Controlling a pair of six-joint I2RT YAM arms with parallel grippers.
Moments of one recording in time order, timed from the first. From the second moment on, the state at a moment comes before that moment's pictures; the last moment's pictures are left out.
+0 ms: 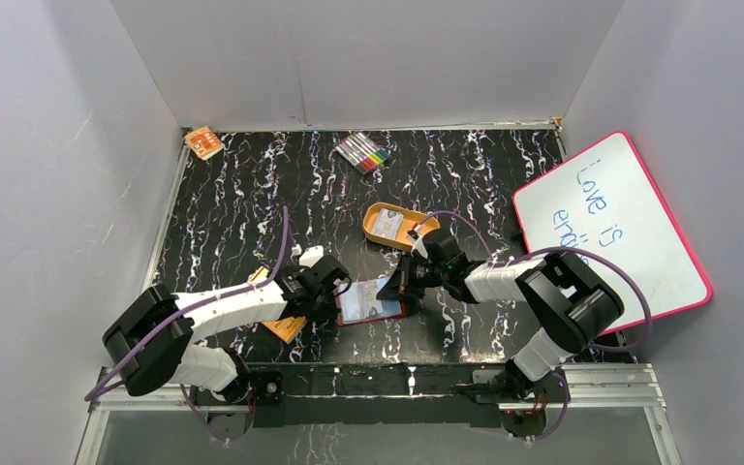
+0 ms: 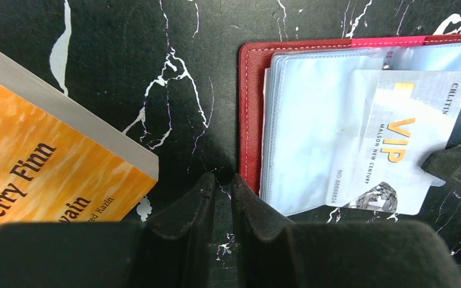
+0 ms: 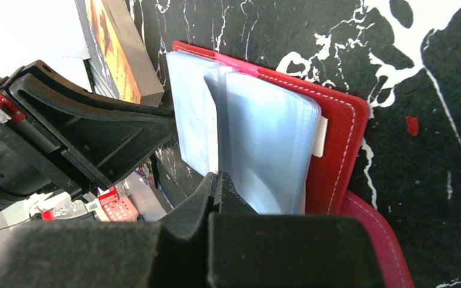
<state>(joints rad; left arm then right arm) -0.90 1.34 0.64 -0.47 -0.23 -1.03 0.68 1.58 0.54 0.34 -0.57 0.93</state>
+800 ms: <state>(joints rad) -0.90 1.37 0.66 -0.47 -0.21 -0.99 0.73 1.64 0.56 0.36 -0.55 0.97</state>
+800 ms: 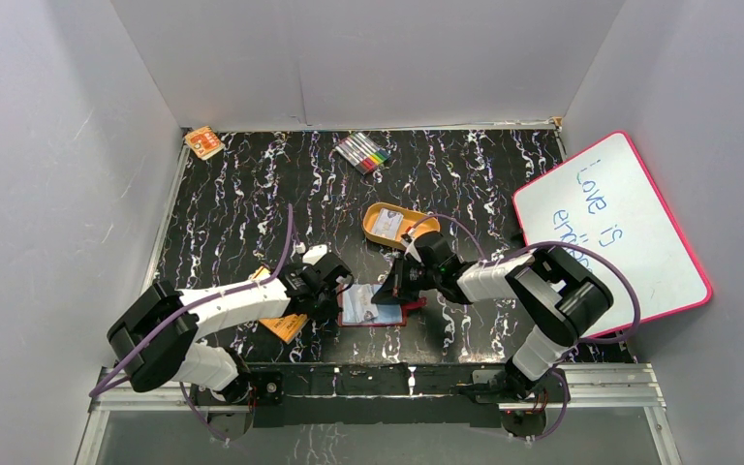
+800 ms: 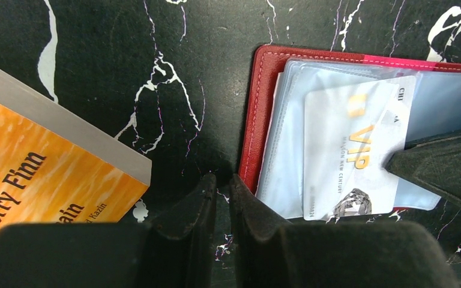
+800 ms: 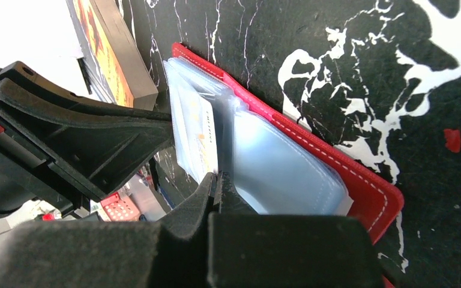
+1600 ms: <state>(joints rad) -0.90 1.37 0.64 -0.40 -0.17 -1.01 0.77 1.54 0.49 0.35 -0.36 1.11</state>
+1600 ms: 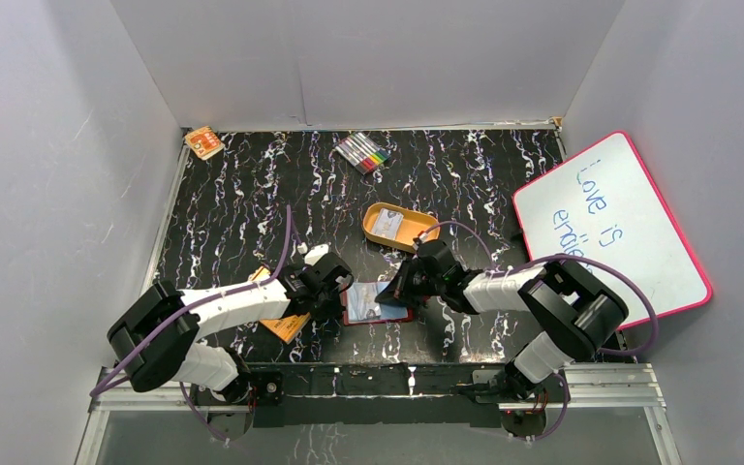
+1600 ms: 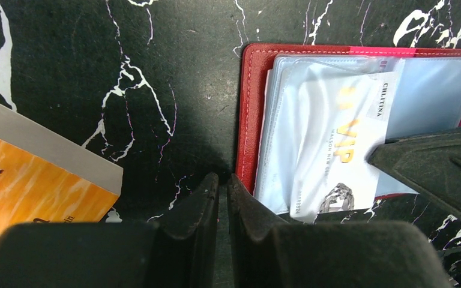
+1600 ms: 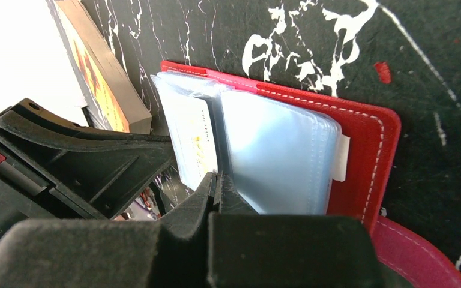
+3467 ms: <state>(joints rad) -0.91 1.38 0.63 -0.34 -0.13 -1.04 0.82 1.44 0.51 0.23 -0.18 1.00</state>
